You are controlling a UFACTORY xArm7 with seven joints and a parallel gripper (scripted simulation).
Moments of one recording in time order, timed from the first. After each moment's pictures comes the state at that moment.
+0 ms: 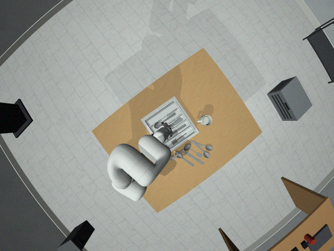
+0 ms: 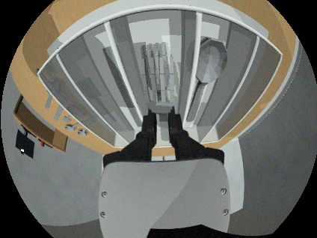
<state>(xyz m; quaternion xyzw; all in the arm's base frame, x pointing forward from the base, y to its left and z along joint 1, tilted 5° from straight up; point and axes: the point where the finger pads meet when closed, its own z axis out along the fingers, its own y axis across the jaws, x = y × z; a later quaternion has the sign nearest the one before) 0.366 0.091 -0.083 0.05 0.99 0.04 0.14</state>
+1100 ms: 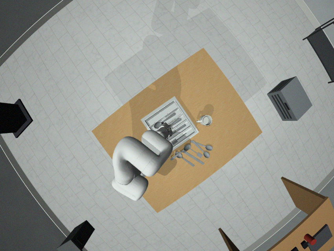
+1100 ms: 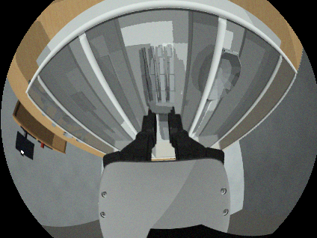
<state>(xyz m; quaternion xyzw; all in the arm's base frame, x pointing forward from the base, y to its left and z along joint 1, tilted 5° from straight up) 0.366 0.093 -0.113 0.05 0.99 0.04 0.14</state>
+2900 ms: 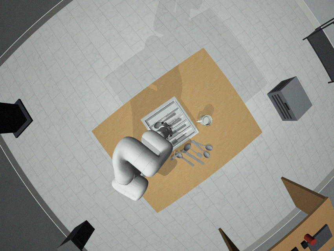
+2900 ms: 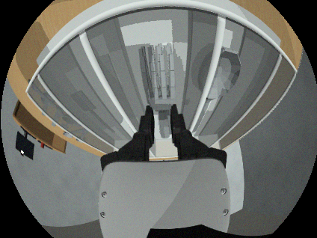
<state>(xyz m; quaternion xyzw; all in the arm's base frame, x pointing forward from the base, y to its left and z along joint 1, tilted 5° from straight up) 0.367 0.093 -0.112 0.05 0.99 0.04 0.14</state>
